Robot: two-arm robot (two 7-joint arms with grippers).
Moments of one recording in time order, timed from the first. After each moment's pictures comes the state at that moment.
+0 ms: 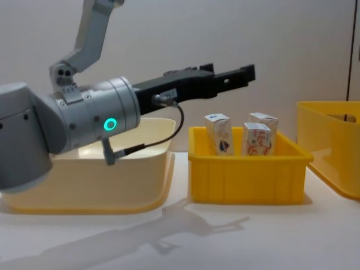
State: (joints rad) left arm -0.56 0.21 0.48 -1.25 -0.54 -0.07 -0.63; right arm 0.25 0.18 -0.05 -1.67 0.05 0.19 0.02
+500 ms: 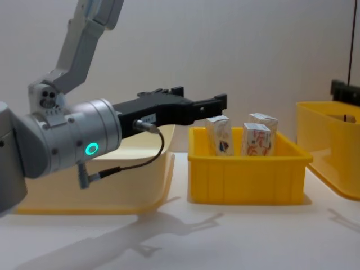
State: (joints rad) left arm -0.46 0.27 0.47 -1.37 -0.44 -0.04 -0.43; right arm 0.11 0.27 -0.14 -1.72 0.18 0.11 0.05
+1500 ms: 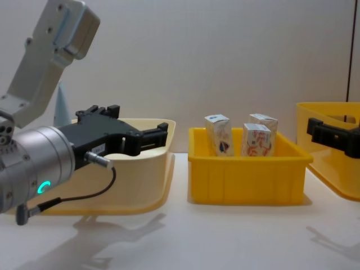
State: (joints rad) left arm -0.25 0.37 0.45 -1.61 -0.22 0.01 -0.04; right arm -0.01 0.34 -0.23 -1.77 0.29 0.03 0.07
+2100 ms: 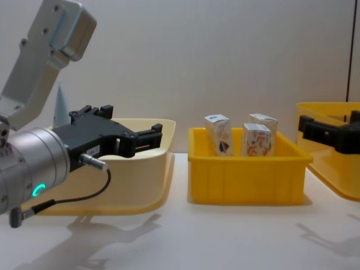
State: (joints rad) left arm -0.24 0.38 0.45 -1.63 -0.20 0.01 -0.01; right arm 0.02 0.32 -0.24 -1.74 0.29 0.05 0.08
